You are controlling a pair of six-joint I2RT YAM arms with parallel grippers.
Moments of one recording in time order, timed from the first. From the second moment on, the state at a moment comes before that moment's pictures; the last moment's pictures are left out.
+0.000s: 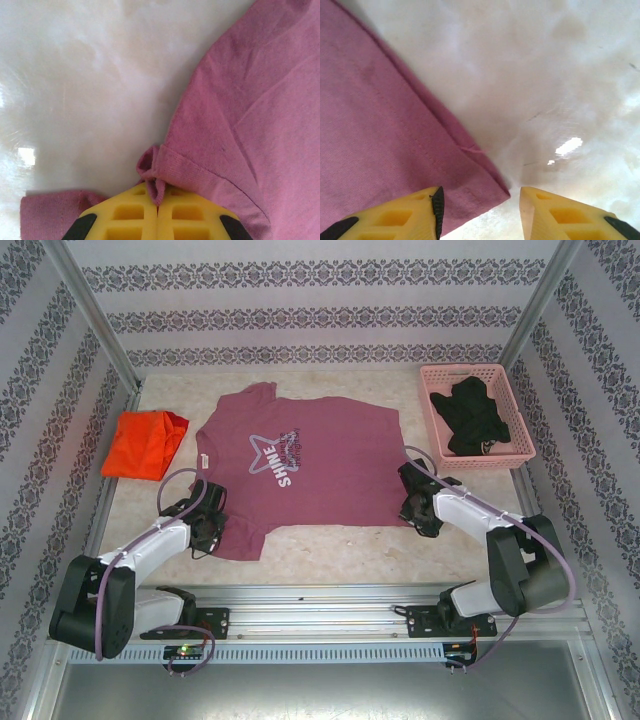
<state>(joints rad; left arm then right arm) -0.22 1.21 0.50 -0.52 -0.14 -1.41 0.30 1.42 0.71 -0.68 0.18 0.96</state>
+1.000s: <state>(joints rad) -0.19 1.17 0.49 -0.52 -0.13 -1.39 0.36 1.48 0.78 -0.71 0.18 0.94</state>
